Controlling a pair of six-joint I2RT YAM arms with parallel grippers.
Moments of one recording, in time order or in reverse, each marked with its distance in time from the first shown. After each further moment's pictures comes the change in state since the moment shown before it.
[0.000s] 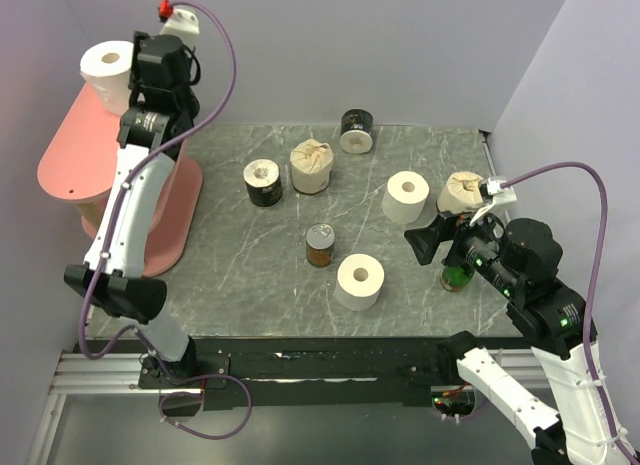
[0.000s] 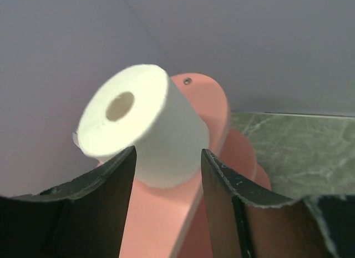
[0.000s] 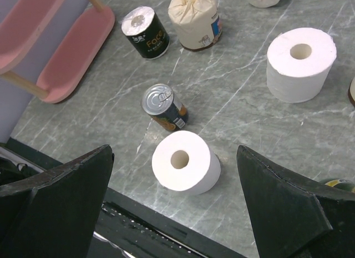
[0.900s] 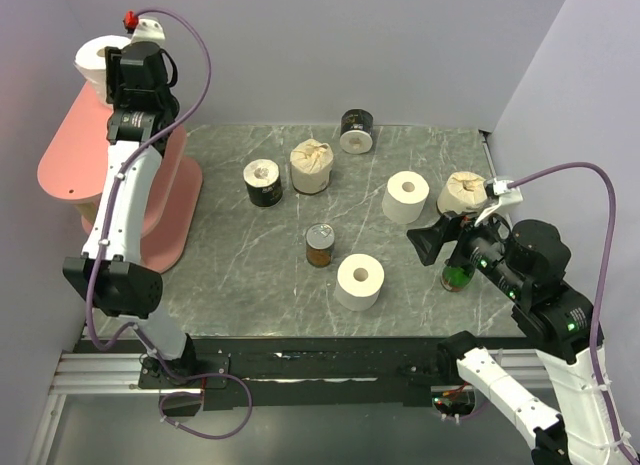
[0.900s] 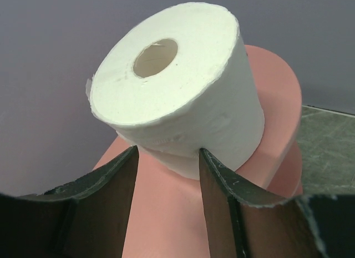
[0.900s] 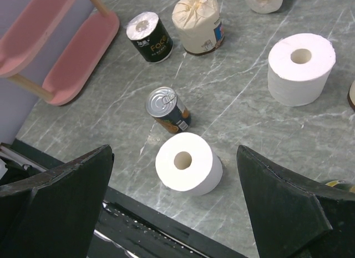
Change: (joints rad) left arm 0.143 0.003 -0.131 0.056 -0.037 -0.086; right arm 0.000 0.001 0.034 -0.017 -0.004 0.003
